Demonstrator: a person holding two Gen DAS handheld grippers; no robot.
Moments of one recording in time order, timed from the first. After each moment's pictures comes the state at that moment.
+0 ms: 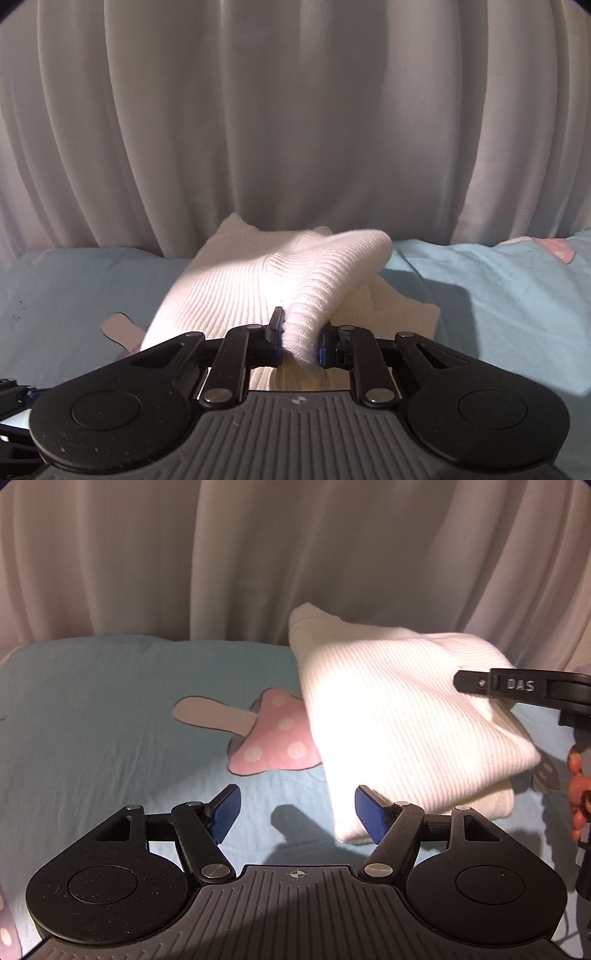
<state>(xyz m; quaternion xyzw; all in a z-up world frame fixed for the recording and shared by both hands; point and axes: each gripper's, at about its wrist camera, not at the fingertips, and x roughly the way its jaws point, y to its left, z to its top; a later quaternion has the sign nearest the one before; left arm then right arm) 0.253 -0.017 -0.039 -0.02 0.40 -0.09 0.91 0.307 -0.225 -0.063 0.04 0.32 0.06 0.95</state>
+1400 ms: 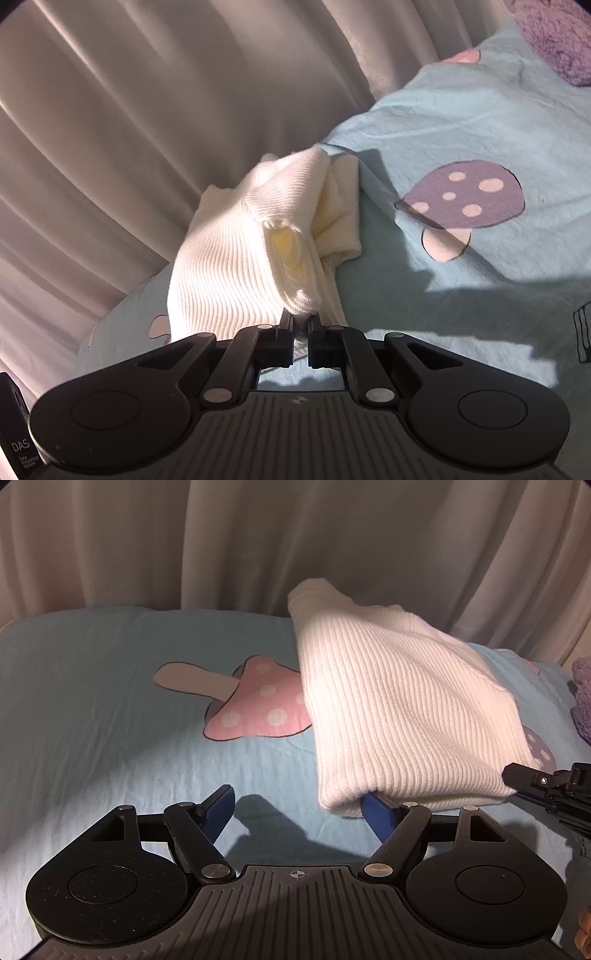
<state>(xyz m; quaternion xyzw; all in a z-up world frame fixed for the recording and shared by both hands) 0.252 -0.026 -0.055 -0.04 0.43 -0.07 0.90 0.221 -0.299 -0.097 0.32 0.36 0.05 0.88</state>
